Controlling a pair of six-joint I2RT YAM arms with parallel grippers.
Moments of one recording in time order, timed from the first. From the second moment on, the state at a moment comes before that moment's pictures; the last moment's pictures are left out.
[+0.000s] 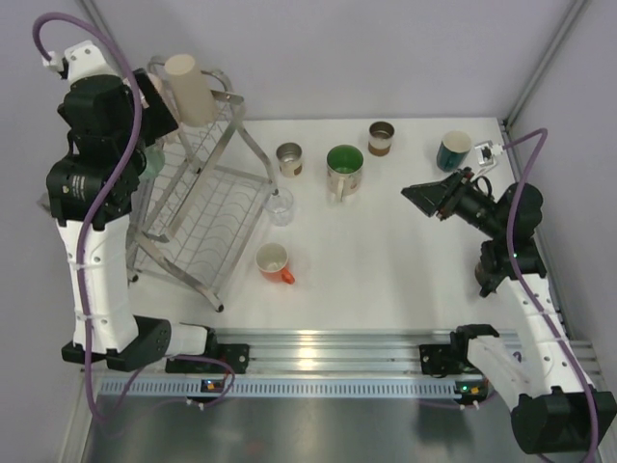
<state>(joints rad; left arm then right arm) -0.14 1.36 2.19 -1.14 -0.58 -0.30 0.06 0.81 0.75 0.12 -0.78 0.68</state>
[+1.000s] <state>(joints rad) -0.63 1.36 1.66 -0.63 0.18 -0.24 0.17 1.62 1.53 -0.23 -0.11 0.47</state>
